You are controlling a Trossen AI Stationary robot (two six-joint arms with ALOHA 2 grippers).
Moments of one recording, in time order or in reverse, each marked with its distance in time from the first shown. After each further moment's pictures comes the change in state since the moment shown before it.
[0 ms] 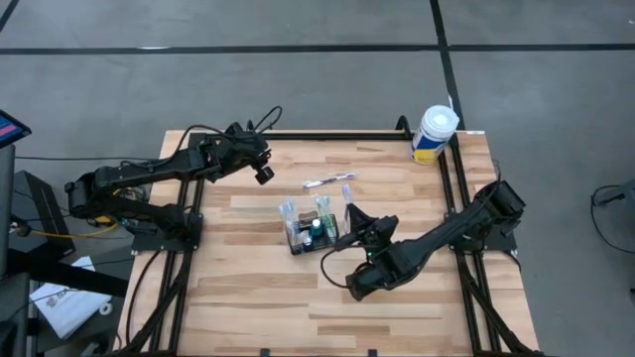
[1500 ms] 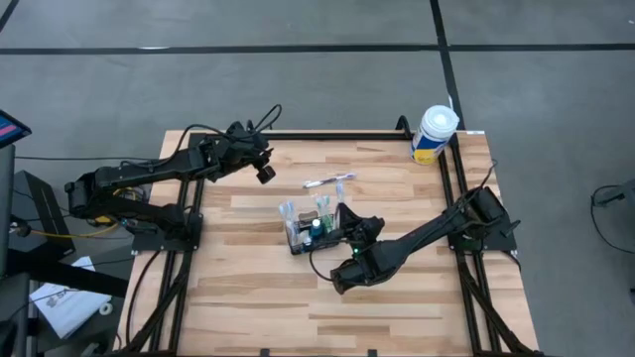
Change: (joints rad) left arm 0.000 0.000 0.000 0.040 0.020 0.003; right arm -0.077 0.140 0.000 0.112 -0.003 0.131
